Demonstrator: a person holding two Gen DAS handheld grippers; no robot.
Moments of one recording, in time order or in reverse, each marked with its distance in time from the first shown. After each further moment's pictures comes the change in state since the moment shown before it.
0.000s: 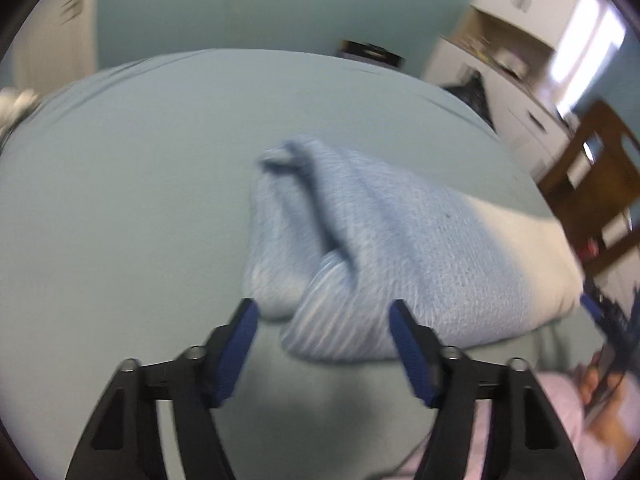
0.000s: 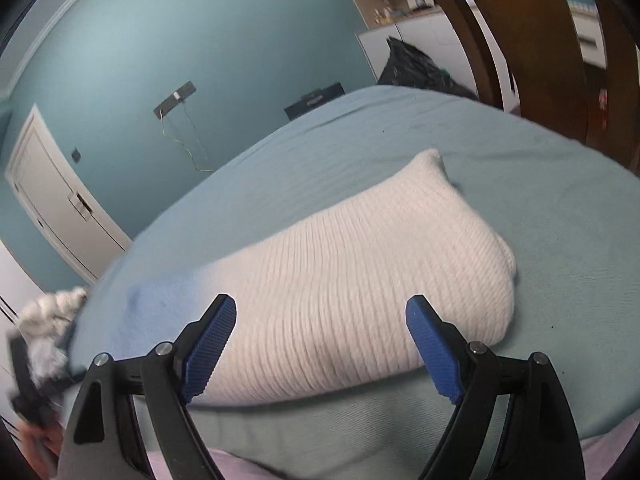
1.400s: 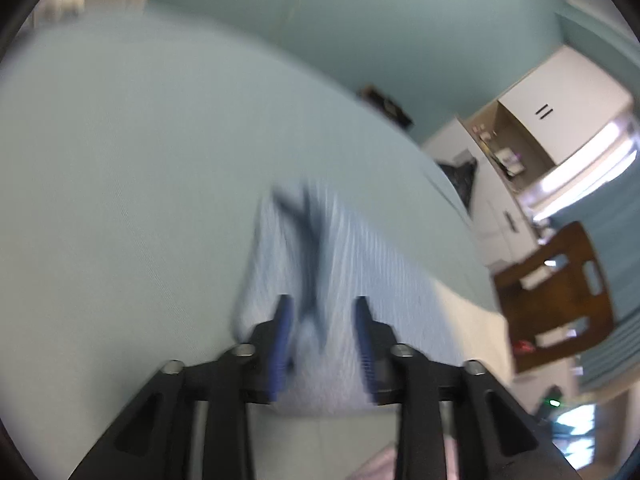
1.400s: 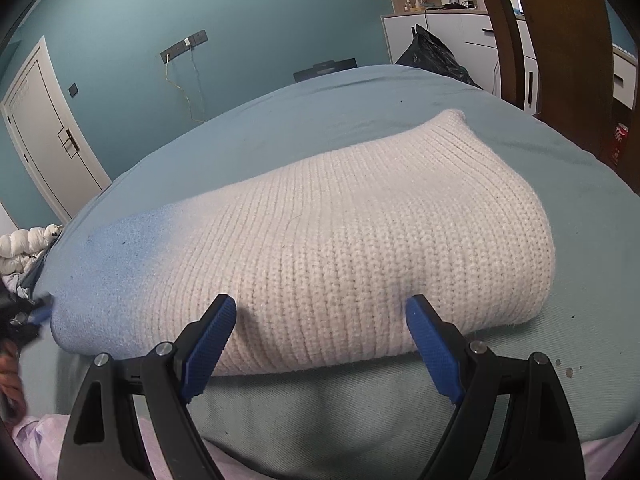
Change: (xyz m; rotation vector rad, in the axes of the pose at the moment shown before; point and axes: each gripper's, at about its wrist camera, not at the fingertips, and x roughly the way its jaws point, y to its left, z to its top) left arm -0.042 0.064 0.011 -0.354 -0.180 -0.140; right arm 0.009 0.025 -0.024 -0.126 0.088 -0.063
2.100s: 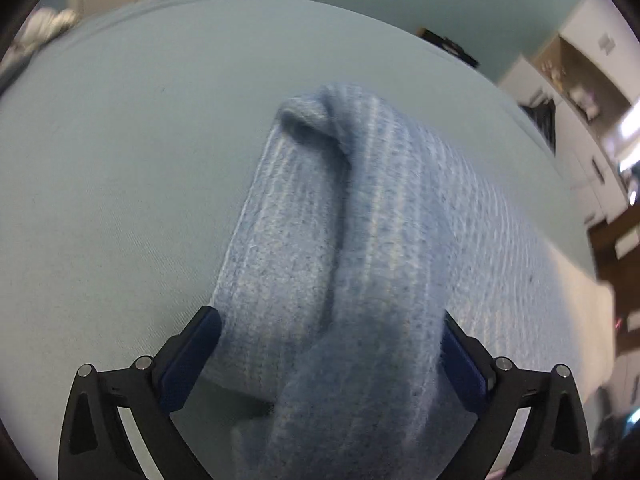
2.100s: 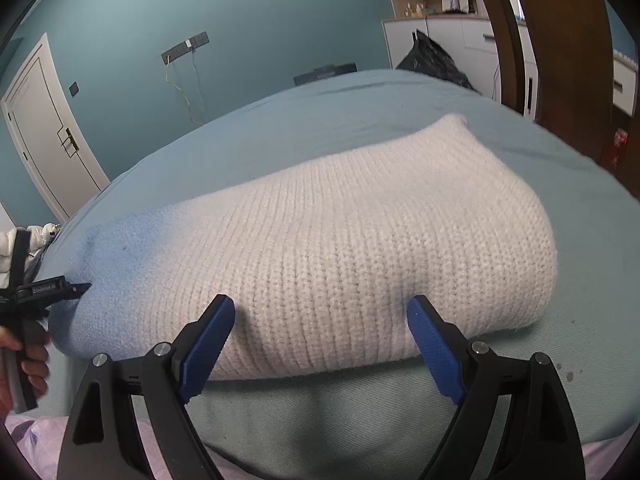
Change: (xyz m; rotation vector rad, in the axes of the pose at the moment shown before) left arm 0.133 -0.012 -0.022 0.092 0.207 0.309; right arm -0.012 0.014 0.000 -0.046 -0.057 -0.022
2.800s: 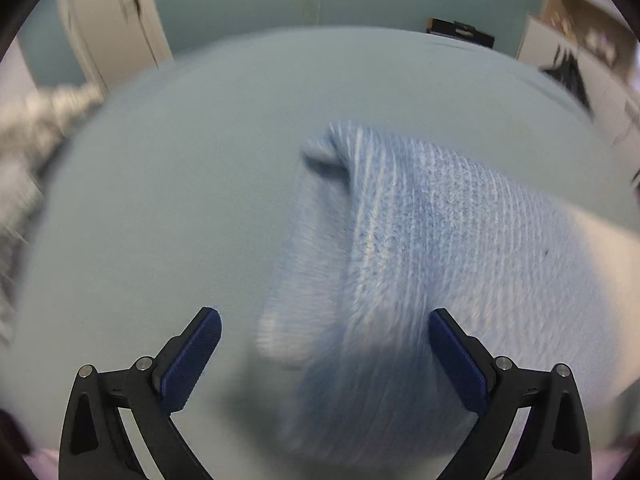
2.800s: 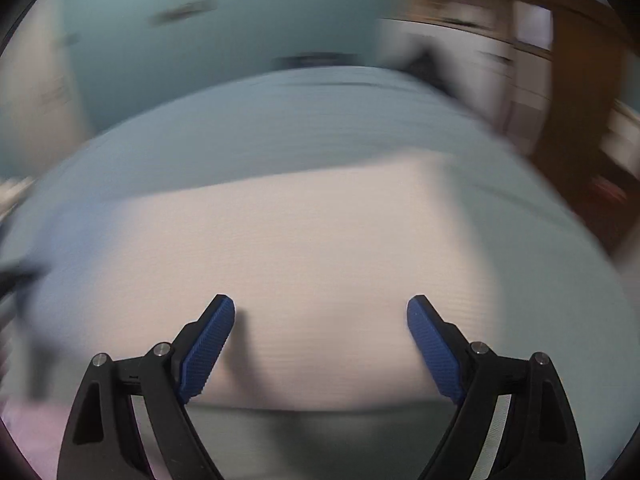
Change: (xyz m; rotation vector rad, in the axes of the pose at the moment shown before) left arm -0.050 -0.031 -0.008 0.173 -0.076 0.330; right arm 0.013 -0.076 0.045 0.027 0.138 -0.318
